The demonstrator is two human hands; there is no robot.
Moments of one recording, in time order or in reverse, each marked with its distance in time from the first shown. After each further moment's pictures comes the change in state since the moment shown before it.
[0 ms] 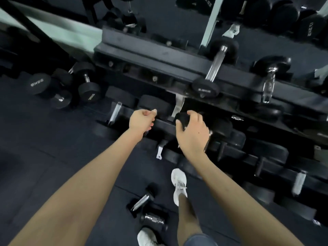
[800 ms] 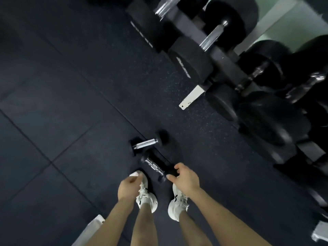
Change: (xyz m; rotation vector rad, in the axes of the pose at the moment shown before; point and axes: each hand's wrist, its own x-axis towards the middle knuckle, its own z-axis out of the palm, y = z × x) left_hand -0.176 -0.545 0.027 -0.253 0.233 -0.803; right_hand -0.304 0.214 0.251 -0.356 -1.119 0.069
